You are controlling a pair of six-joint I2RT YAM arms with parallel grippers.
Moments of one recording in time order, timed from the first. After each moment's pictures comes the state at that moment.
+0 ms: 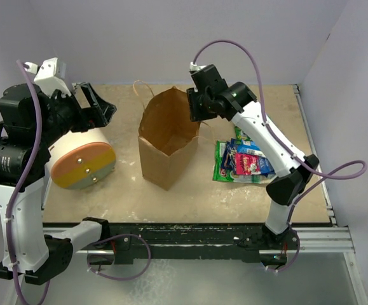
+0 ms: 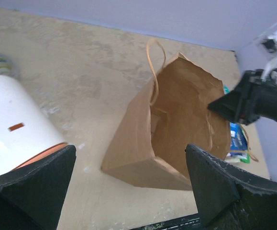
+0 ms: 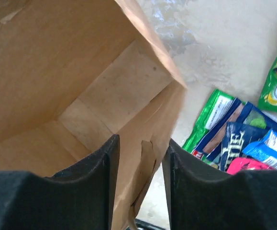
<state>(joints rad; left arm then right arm) -0.15 1.12 1.96 -1.17 0.13 -0.37 0.69 1.80 2.09 -1.11 0.20 0.39</state>
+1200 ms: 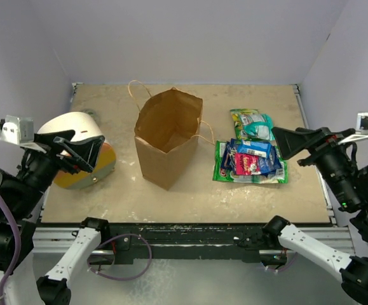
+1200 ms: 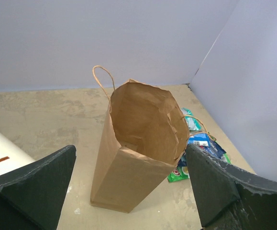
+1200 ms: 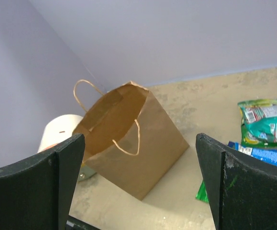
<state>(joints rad) -0.15 0.70 1.64 -0.89 0.23 -0.34 0.71 0.68 1.55 -0.80 0.39 0.47</state>
